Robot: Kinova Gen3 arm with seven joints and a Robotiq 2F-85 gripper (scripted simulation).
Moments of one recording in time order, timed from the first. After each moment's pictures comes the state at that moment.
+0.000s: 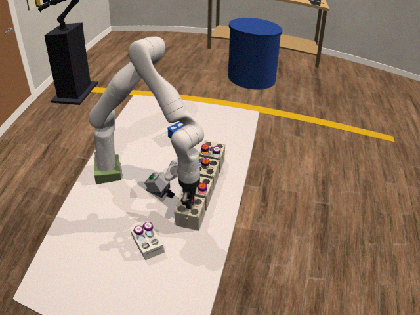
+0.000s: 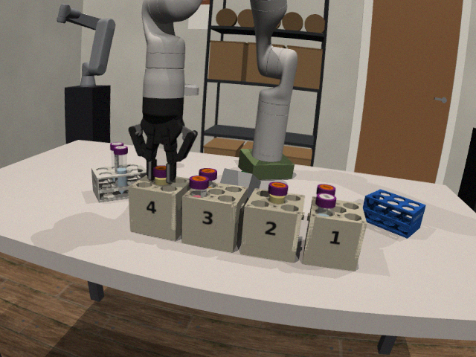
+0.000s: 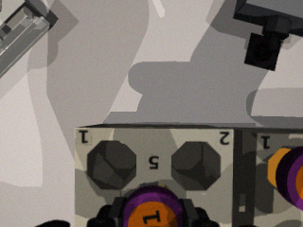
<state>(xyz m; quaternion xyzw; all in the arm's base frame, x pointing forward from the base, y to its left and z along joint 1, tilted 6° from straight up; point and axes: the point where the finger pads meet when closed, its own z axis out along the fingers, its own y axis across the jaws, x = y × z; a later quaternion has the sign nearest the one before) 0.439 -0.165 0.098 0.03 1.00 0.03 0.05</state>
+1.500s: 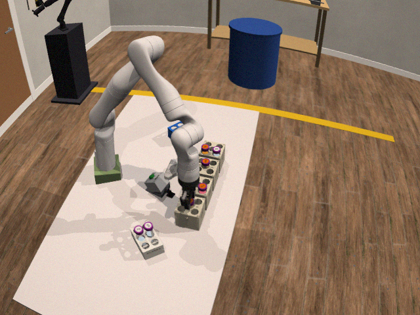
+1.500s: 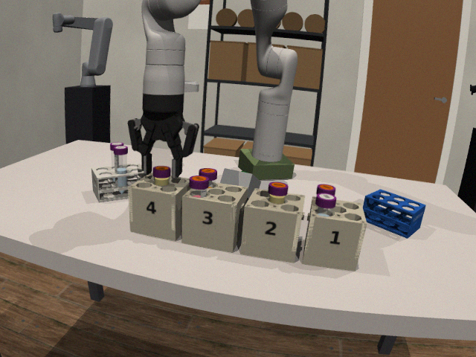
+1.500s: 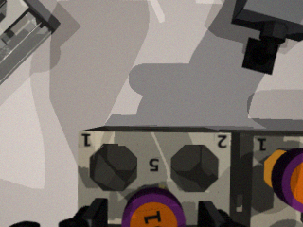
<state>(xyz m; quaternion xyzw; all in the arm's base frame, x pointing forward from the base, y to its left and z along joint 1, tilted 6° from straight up) 0.437 -0.166 0.104 0.03 1.00 0.03 0.05</state>
